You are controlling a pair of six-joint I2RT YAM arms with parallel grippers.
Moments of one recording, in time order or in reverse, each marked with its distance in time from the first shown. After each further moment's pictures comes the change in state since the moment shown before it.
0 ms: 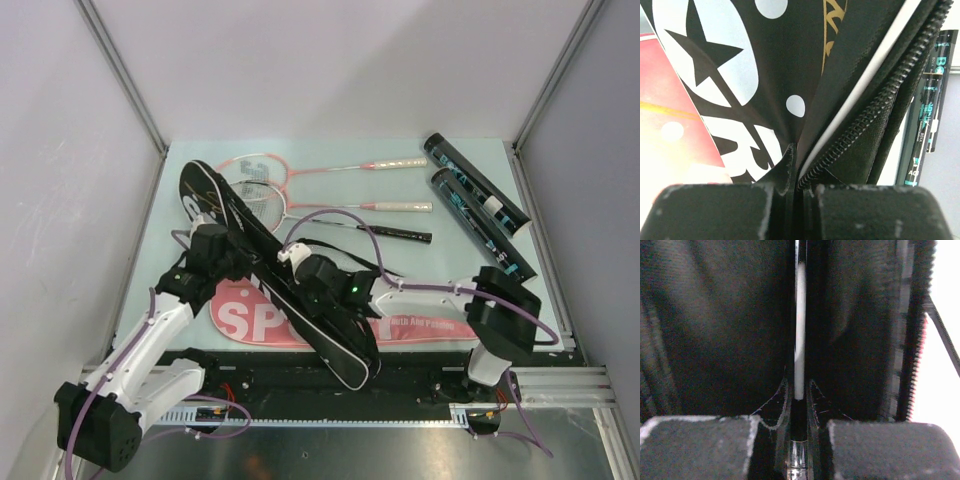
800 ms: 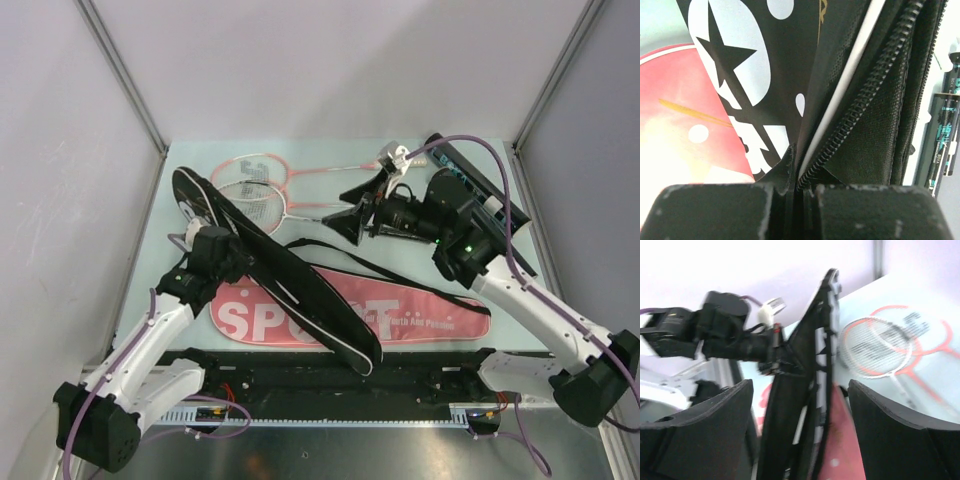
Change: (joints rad) left arm -0.010 -0.009 -0.005 -0.040 -0.124 -0.022; right arm -0.445 -0.476 0.023 0.236 -0.576 0.001
